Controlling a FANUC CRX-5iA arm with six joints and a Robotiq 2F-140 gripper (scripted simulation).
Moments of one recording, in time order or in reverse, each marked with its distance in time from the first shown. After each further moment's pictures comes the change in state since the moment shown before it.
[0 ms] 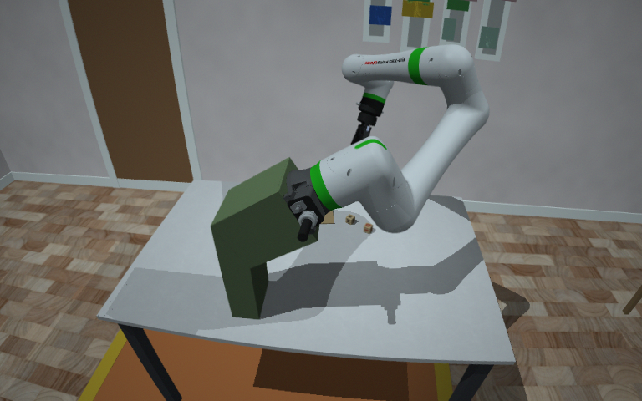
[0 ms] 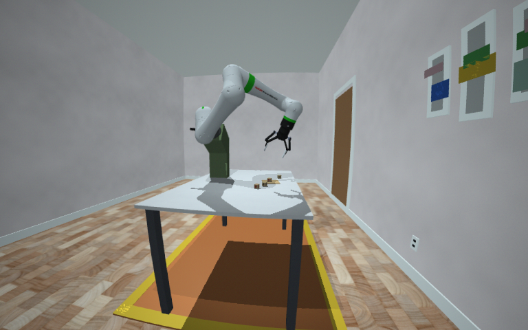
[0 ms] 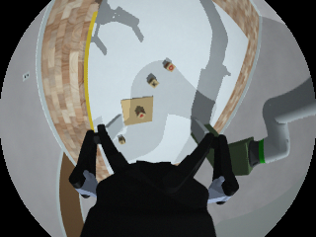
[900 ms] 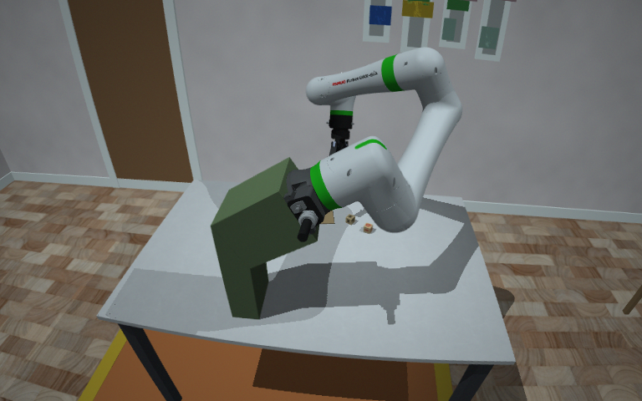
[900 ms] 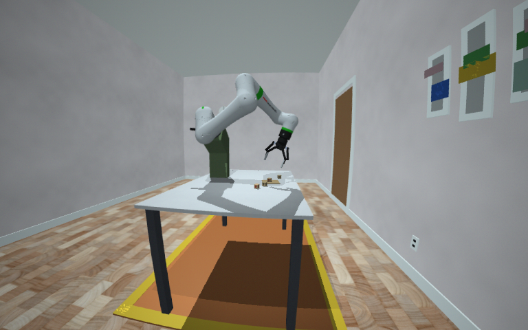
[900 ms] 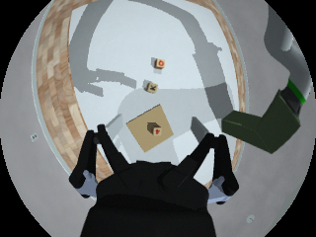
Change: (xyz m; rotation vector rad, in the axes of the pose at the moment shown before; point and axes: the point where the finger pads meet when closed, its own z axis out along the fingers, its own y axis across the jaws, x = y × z) arm -0.029 -0.032 0.085 0.042 0.268 0.492
